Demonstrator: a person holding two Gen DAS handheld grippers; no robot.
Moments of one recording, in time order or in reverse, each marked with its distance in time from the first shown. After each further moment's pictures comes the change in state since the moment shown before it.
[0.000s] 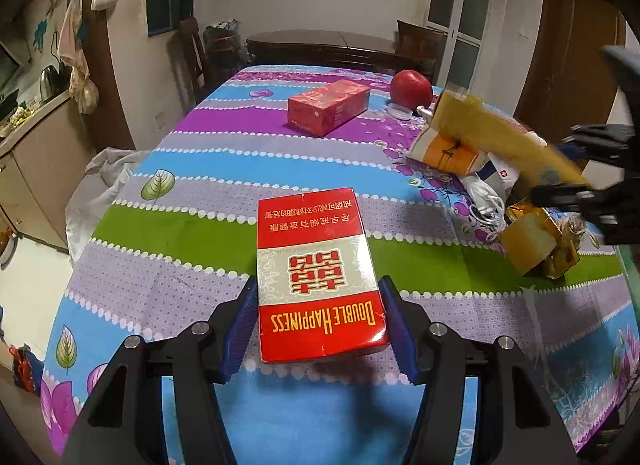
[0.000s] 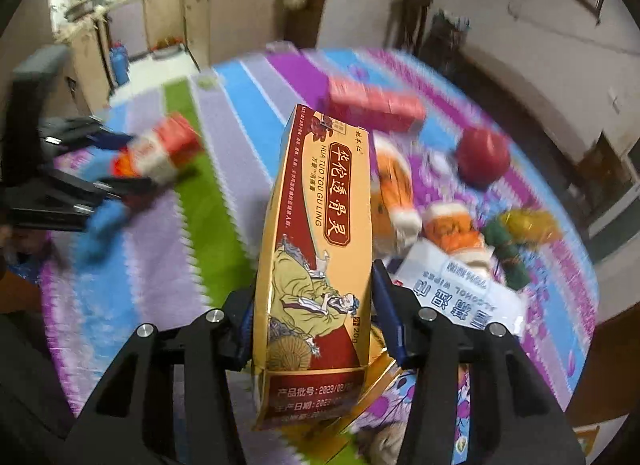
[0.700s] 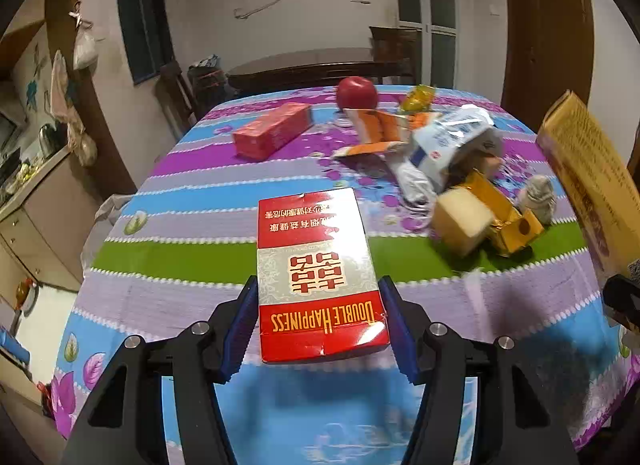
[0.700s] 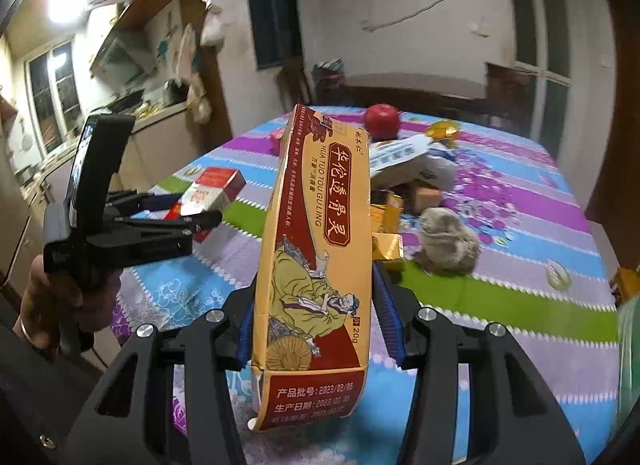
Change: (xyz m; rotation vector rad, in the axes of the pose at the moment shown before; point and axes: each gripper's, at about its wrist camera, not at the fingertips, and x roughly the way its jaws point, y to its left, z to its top) left arm -0.020 -0.094 -0.018 0.167 -0.073 0.071; right arm -0.082 0.064 -0.137 0.539 -0.306 -0.197
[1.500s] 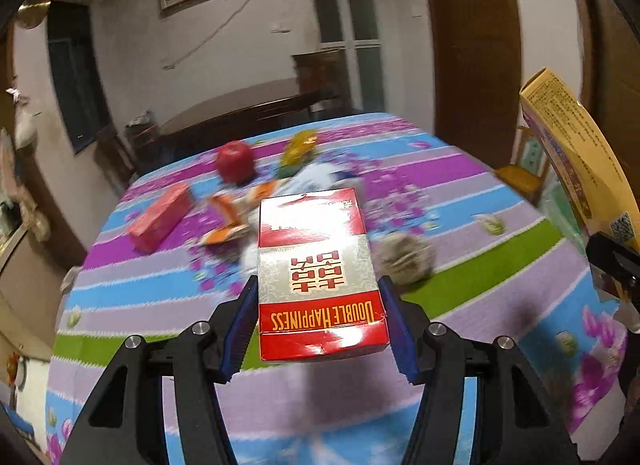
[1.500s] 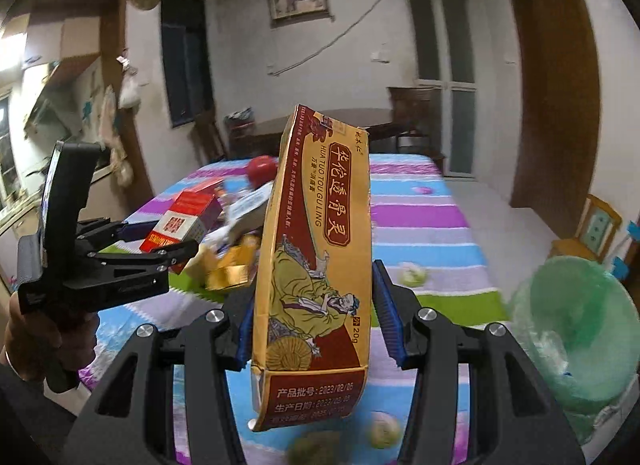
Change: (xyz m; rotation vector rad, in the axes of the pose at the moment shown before) left arm -0.019 -0.140 0.058 0.193 -0.108 -0.166; right arm -0.076 -0.102 -0.019 0.178 -0.154 -0.273
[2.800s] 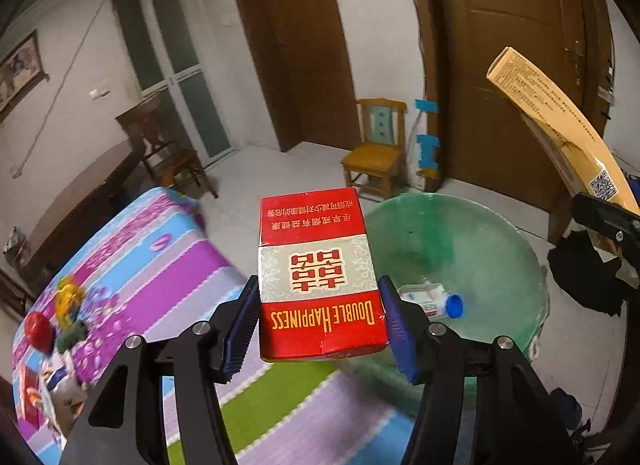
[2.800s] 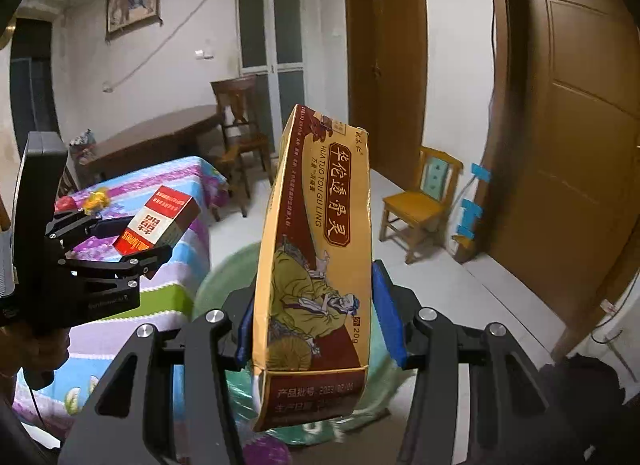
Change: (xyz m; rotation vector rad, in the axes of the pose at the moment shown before) left arm 0.061 -0.338 0.108 0.409 -0.030 -0.395; right arm -0.089 -0.226 -0.023 0.221 0.086 -0.517
